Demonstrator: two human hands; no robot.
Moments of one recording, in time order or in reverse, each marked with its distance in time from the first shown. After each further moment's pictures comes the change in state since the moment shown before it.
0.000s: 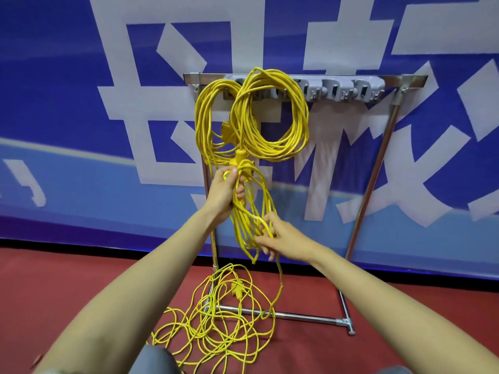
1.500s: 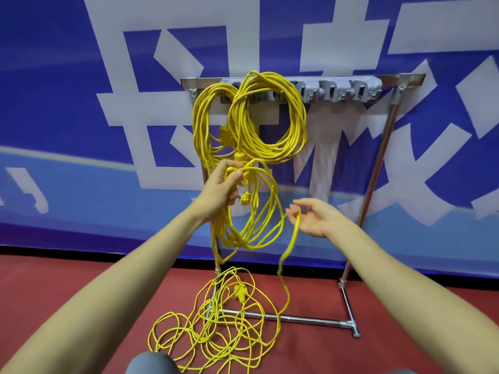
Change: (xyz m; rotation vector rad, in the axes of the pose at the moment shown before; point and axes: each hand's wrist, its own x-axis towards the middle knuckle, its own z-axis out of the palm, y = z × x) left_hand -0.019 0.032 -0.009 0.388 -0.264 0.145; right_hand 0.020 0.011 -0.074 1.446 0.336 0.573
